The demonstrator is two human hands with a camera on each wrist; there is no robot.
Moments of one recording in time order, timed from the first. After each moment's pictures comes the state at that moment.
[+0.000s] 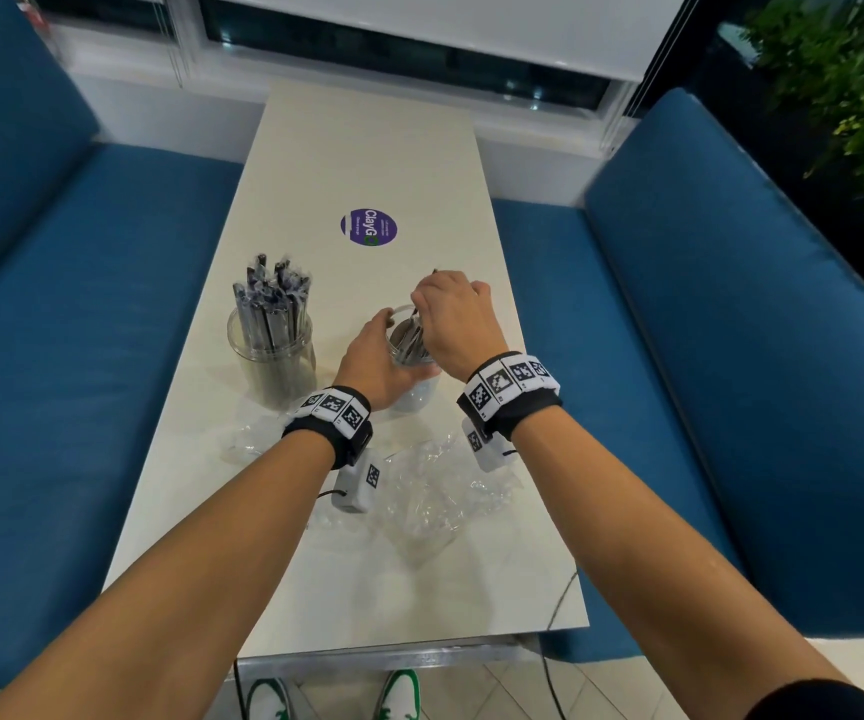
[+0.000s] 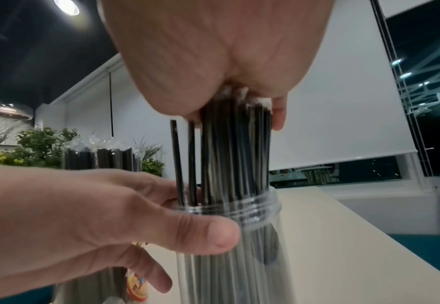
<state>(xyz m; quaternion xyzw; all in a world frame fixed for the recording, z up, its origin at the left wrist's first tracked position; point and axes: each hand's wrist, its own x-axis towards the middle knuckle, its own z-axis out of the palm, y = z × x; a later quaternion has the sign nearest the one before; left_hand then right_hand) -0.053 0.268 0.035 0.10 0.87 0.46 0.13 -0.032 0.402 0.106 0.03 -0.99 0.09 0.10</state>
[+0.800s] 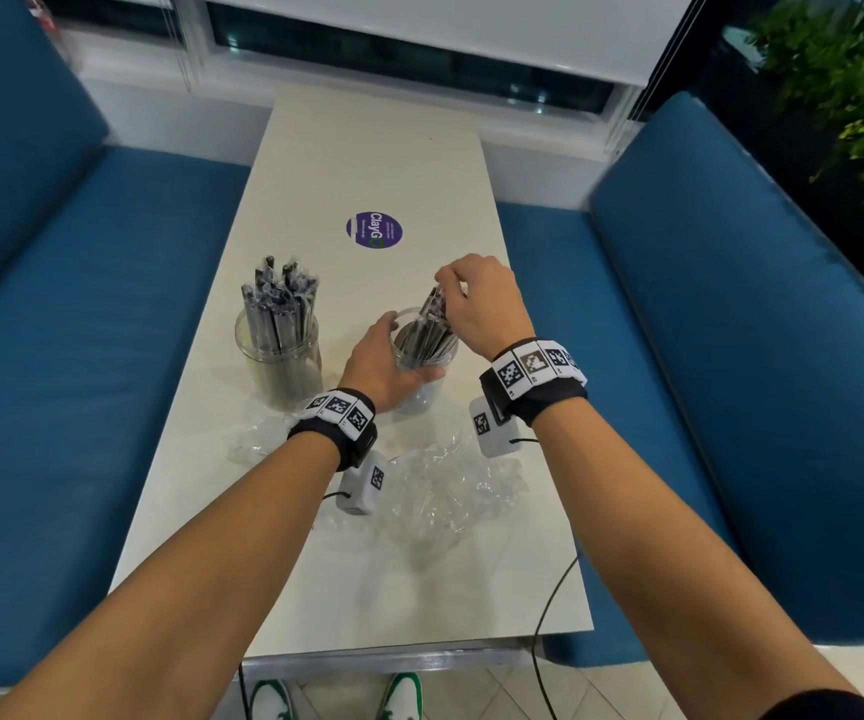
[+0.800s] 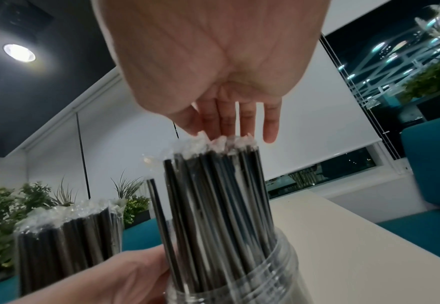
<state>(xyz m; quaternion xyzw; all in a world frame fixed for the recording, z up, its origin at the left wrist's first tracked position) -0.055 0.265 0.030 0.08 0.87 0.46 0.14 -0.044 0.420 0.126 -0.02 -0.96 0.22 0.16</state>
